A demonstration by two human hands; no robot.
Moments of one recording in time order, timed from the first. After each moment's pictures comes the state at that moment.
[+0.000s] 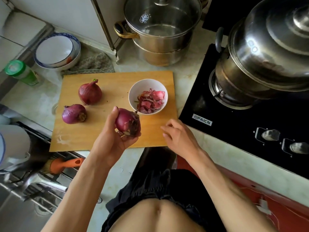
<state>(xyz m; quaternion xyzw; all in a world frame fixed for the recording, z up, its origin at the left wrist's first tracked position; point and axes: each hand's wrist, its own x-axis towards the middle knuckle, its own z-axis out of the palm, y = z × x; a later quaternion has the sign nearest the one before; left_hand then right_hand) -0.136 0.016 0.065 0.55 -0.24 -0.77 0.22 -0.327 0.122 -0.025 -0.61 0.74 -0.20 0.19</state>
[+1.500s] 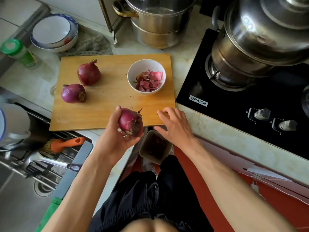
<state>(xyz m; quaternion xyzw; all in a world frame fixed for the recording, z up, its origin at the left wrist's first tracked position) -0.108 0.077 0.062 0.55 -0.20 -0.78 0.20 -0.302 0.155 -0.051 -0.65 0.75 -0.13 0.03</state>
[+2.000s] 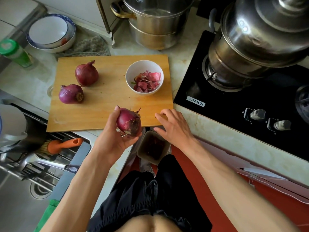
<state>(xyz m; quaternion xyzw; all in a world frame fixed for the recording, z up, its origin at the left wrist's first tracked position) -0.107 0.075 0.060 0.55 -0.20 -0.79 0.19 -0.306 0.158 -0.055 -0.68 0.72 -0.14 0.00</state>
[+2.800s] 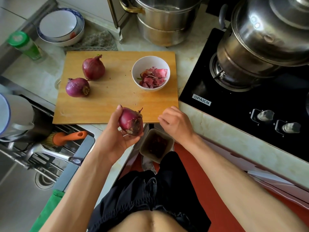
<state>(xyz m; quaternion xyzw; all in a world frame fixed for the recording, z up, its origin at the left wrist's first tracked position) -0.097 0.083 0.057 0.56 -0.19 -0.78 0.19 -0.301 0.146 -0.054 -0.67 0.68 -0.30 0.03</state>
